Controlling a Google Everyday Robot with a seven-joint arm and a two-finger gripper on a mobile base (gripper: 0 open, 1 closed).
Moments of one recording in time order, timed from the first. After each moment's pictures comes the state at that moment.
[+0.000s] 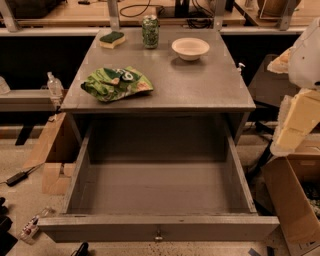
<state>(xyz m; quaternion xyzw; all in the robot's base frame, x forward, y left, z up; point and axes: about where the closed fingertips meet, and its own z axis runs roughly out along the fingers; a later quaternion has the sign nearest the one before) 0.438 -0.217 0.976 -0.60 0.78 -0.03 0.16</state>
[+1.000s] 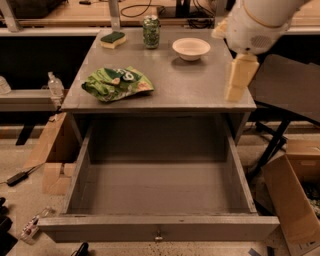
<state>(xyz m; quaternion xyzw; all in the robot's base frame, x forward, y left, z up) 0.563 -0.149 0.982 -0.70 0.68 -0.07 0.21</state>
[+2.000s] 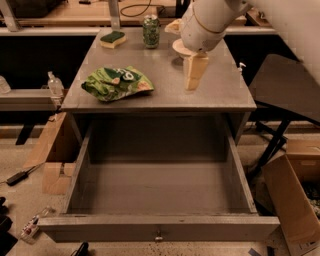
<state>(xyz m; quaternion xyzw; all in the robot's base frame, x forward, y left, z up) 0.658 -0.062 0.953 -0.78 0.56 -0.07 0.28</state>
